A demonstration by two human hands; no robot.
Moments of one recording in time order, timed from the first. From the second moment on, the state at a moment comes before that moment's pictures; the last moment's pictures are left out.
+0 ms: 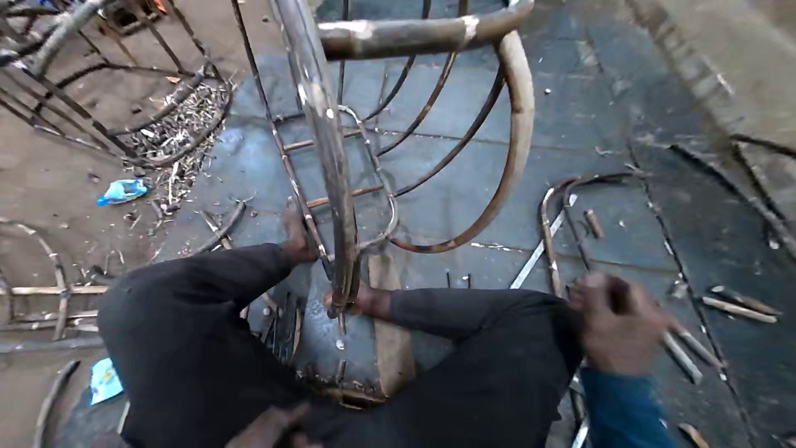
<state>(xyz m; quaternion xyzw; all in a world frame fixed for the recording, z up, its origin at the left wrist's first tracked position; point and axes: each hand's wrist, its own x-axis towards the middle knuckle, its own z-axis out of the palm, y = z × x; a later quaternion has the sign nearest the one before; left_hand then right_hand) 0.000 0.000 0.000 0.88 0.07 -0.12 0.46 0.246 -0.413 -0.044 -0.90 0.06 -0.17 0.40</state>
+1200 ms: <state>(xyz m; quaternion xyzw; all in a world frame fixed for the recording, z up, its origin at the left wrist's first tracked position) 0.158 -0.085 0.005 0.94 -0.26 0.16 0.16 0.158 -0.227 -0.049 -0.46 0.12 -0.03 0.88</state>
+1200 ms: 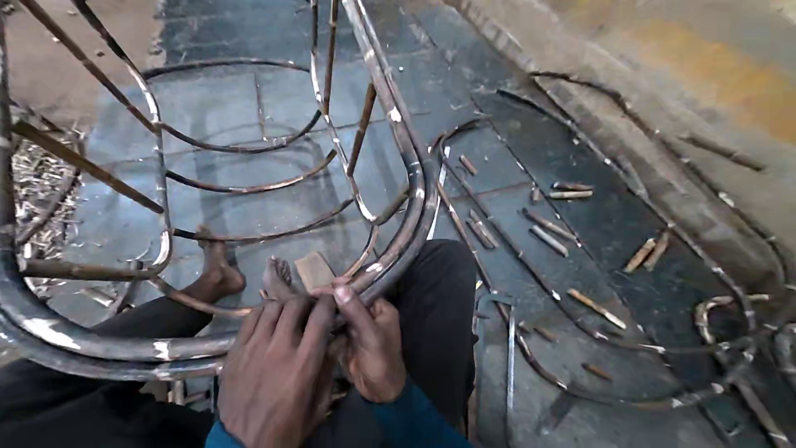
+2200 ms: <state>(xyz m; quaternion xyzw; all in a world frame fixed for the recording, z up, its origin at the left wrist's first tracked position) 0.110 -0.074 -0.016 0.52 0.20 0.08 0.83 0.168 -0.244 -0.042 -0.44 0.04 0.02 0.90</state>
